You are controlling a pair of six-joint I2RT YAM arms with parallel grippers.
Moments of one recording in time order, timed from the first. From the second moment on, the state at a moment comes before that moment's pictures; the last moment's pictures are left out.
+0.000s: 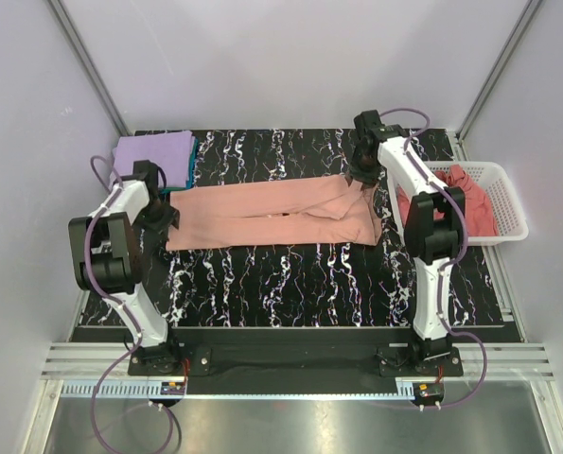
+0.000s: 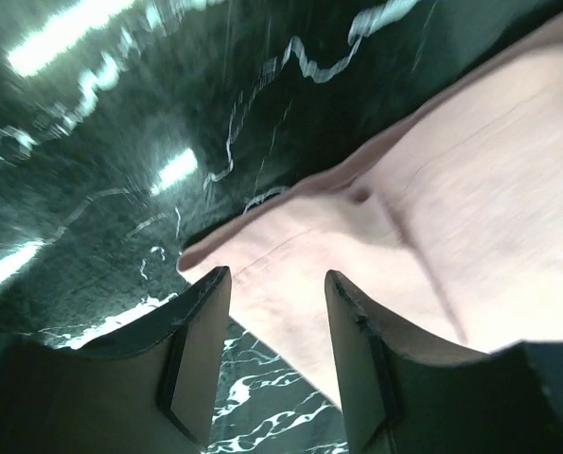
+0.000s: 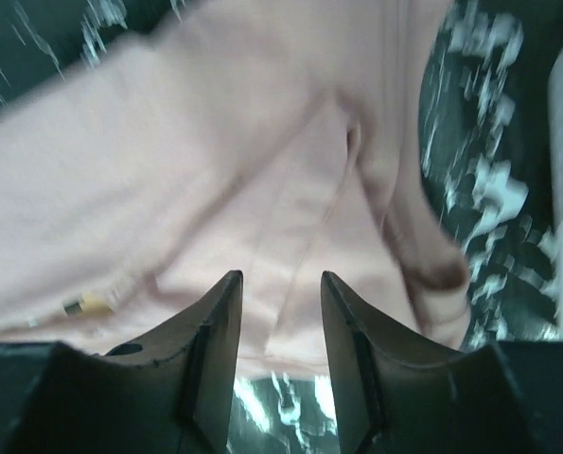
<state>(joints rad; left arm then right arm) 0.15 1.81 1.29 -0.83 -0.14 -0.93 0.24 2.21 2.04 -0.97 0.11 0.56</state>
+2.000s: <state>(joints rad) 0.14 1.67 1.14 -0.84 -0.14 -0.90 0.34 2.10 1.69 -0.84 0.02 0.82</state>
